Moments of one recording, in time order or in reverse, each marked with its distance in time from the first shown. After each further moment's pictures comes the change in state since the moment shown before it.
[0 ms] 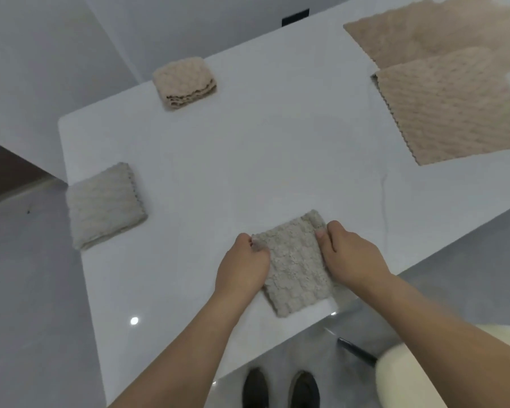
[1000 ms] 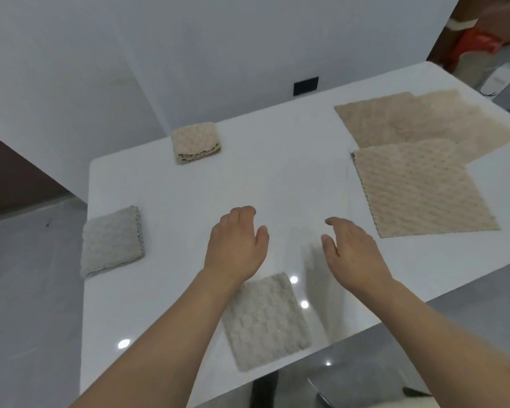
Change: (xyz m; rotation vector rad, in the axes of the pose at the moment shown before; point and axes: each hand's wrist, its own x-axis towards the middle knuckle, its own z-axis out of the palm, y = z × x) left_hand 0.003 0.132 -0.036 0.458 0.345 0.478; right_hand 0.039 0.017 -0.135 -0.021 0.183 -0.176
